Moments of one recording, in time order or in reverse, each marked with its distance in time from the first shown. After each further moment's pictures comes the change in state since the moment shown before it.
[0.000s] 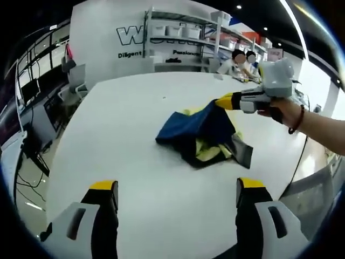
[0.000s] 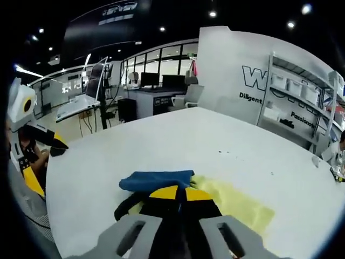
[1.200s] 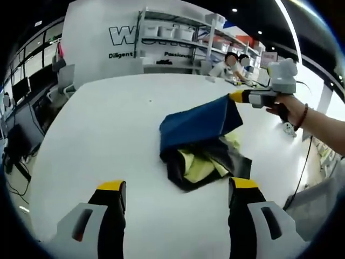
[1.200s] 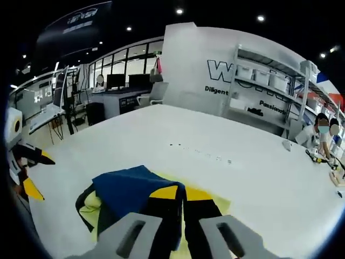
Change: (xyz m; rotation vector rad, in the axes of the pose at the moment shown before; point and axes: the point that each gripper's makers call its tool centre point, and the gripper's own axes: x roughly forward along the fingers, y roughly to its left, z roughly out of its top) left arm 0.066 -0.025 0.023 0.017 -0.013 -0.089; right arm -0.027 -0.101 -0.019 0.092 0.033 -0.222
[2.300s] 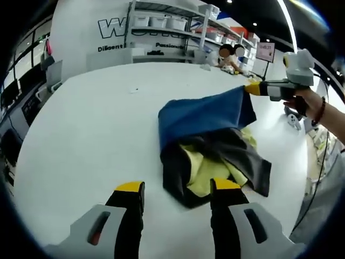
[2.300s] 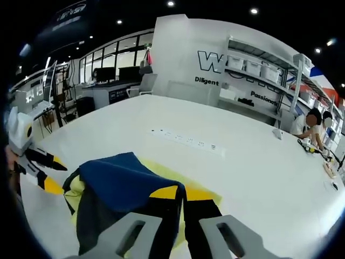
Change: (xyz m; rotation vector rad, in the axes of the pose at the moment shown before) left arm 0.086 -0.006 -0.007 0.025 0.066 -0.050; right arm 0.003 -0.046 -0.035 0.028 0.066 -0.069
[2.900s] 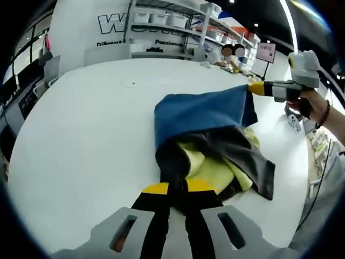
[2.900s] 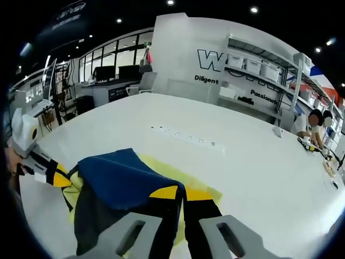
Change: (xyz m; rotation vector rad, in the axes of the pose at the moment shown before) left arm 0.017 0.000 -0.007 0.007 0.020 -0.005; right arm 0.001 0.001 -0.007 0.004 0.009 -0.002
